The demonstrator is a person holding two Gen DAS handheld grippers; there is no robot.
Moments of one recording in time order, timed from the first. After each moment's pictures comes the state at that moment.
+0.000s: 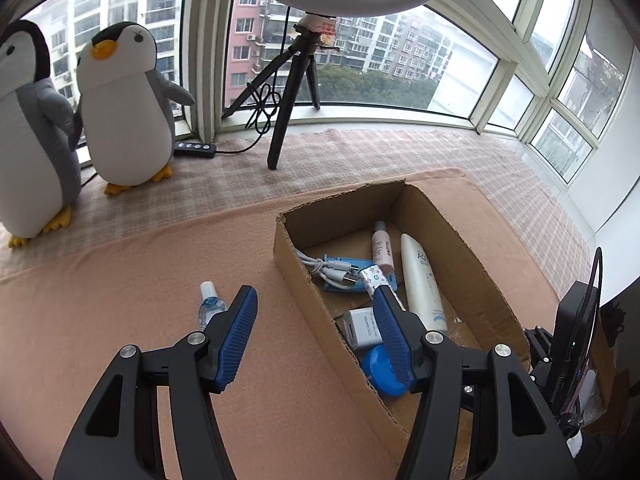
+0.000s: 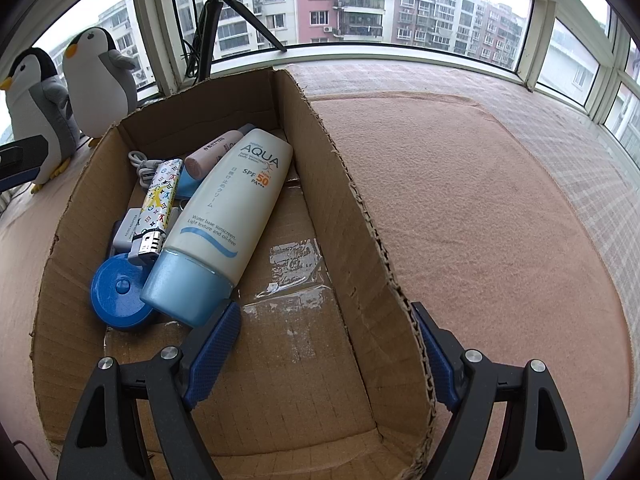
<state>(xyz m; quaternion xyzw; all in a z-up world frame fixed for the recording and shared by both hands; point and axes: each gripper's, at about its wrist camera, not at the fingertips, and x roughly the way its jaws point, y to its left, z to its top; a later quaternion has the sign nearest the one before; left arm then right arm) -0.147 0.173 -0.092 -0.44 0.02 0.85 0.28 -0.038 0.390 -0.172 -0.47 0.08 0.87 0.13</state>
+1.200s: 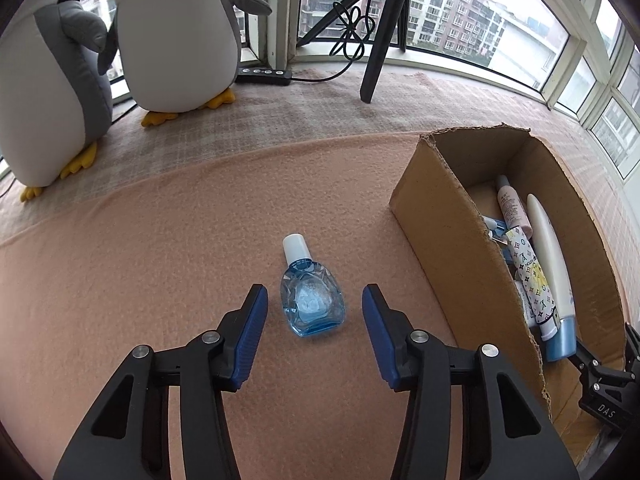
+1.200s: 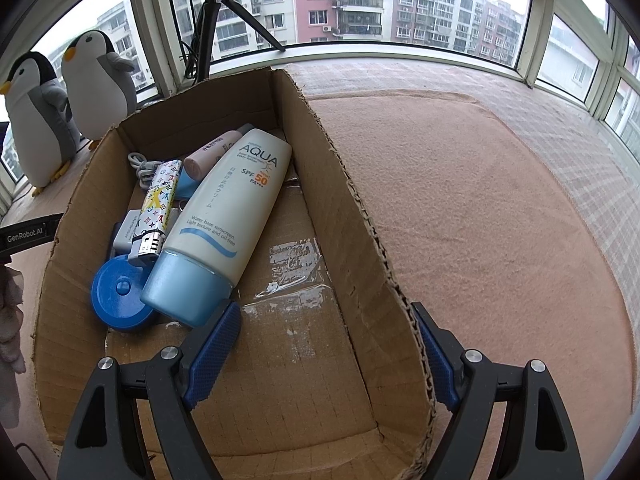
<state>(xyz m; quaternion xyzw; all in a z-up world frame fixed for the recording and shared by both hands) -0.186 0.154 -0.165 -0.50 0.06 0.84 0.19 -0.035 0.388 -0.173 -0.47 0.09 0.87 0.13</state>
